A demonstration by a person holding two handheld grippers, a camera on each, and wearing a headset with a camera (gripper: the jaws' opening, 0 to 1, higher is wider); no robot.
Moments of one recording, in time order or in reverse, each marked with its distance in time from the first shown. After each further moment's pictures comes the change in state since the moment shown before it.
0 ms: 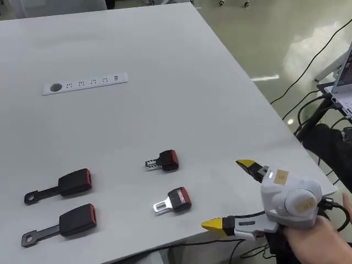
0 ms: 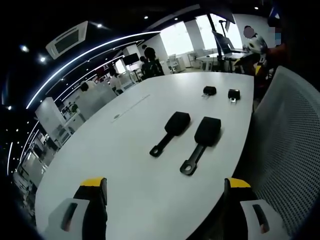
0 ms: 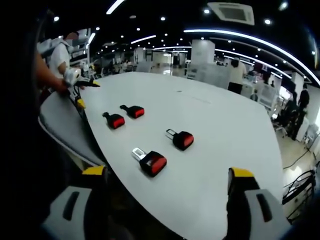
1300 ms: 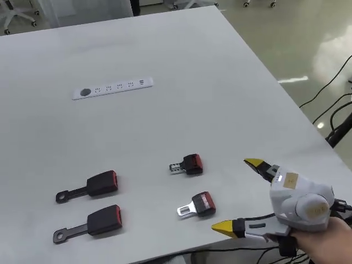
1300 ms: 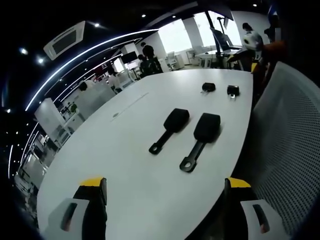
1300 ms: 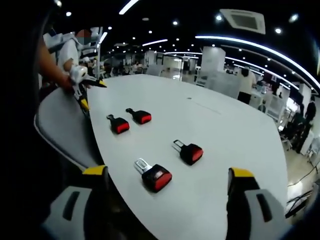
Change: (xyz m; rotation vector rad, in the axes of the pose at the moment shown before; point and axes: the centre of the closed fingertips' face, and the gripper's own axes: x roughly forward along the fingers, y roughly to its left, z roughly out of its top) left arm 0.005 0.002 -0.015 0.017 0.025 -0.005; right arm 0.031 0.012 0.018 -0.077 -0.034 0.065
